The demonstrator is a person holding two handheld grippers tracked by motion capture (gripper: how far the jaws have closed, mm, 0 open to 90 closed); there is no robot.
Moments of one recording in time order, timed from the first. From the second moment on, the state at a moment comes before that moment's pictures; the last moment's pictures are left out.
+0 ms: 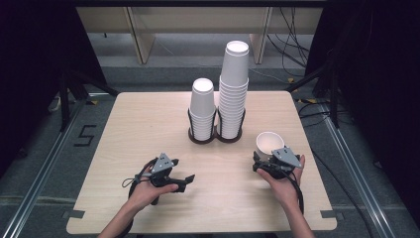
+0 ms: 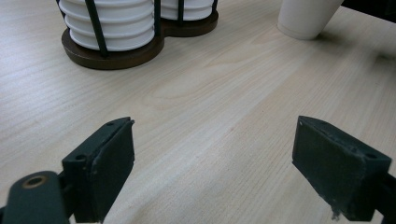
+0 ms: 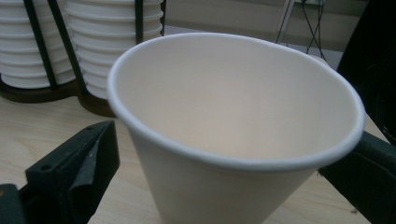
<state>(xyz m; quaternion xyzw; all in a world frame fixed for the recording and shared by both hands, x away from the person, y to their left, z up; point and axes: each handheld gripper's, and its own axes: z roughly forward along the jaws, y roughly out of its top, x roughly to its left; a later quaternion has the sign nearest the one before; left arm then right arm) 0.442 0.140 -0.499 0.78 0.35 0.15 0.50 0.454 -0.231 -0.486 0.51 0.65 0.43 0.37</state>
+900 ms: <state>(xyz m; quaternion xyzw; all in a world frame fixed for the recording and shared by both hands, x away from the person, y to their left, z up) 0.441 0.141 -0.499 0.78 0.35 0.15 0.49 0.409 -0.244 -0.482 0.48 0.67 0.43 0.38</state>
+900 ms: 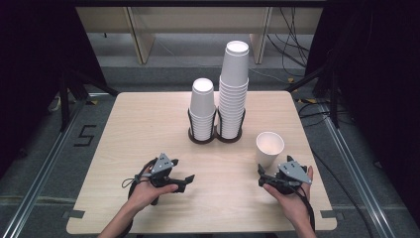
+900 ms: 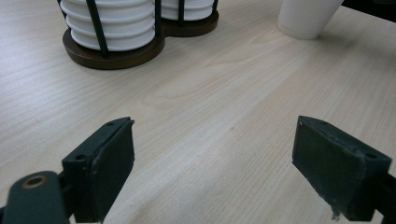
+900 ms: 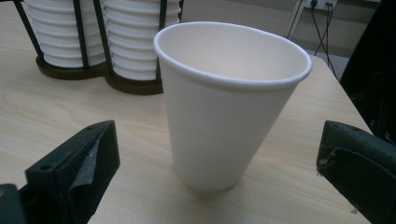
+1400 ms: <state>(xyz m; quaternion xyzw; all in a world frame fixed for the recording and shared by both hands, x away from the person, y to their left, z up) 0.440 0.140 -0.501 0.78 0.35 0.15 0.49 0.386 -0.260 -0.486 0.48 0.66 0.43 0.39</state>
